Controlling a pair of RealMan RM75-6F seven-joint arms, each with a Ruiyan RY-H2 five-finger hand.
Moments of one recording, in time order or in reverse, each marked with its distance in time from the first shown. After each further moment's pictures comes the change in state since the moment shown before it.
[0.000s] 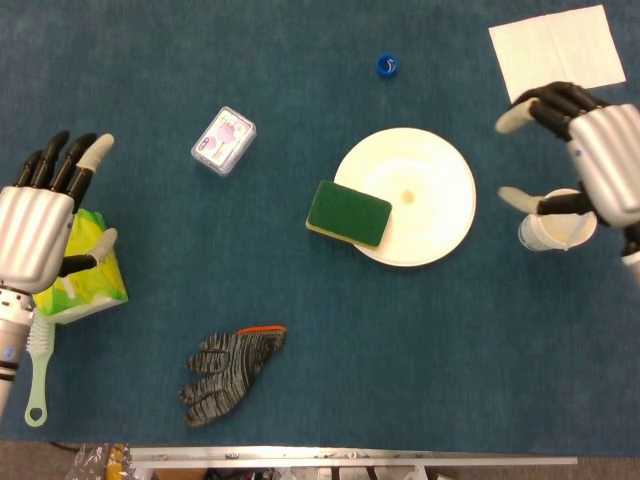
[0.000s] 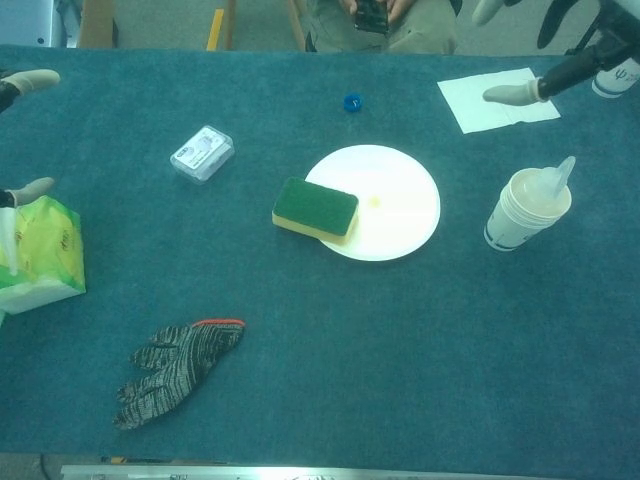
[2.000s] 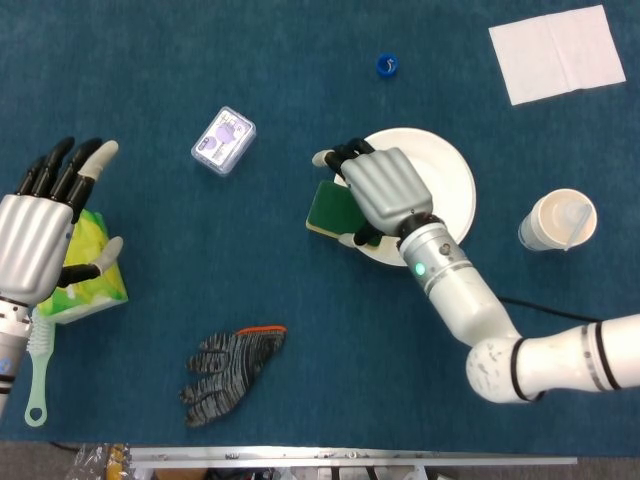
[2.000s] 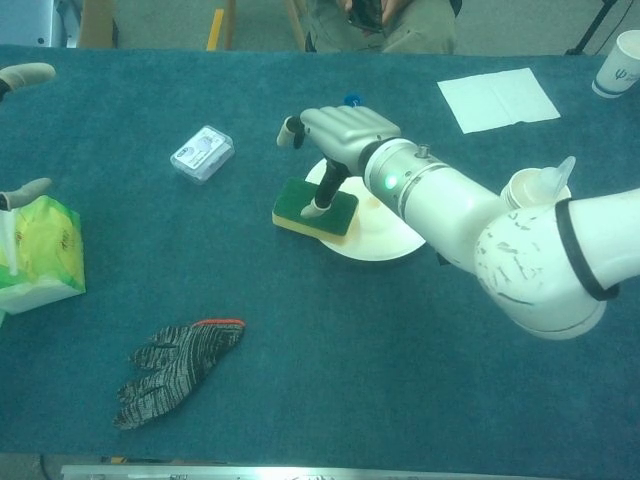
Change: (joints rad) left arm 0.090 0.024 -0.075 -0.021 0.125 -0.041 -0.075; right arm 0.589 -0.595 -0.002 0.344 0.800 -0.033 -0.528
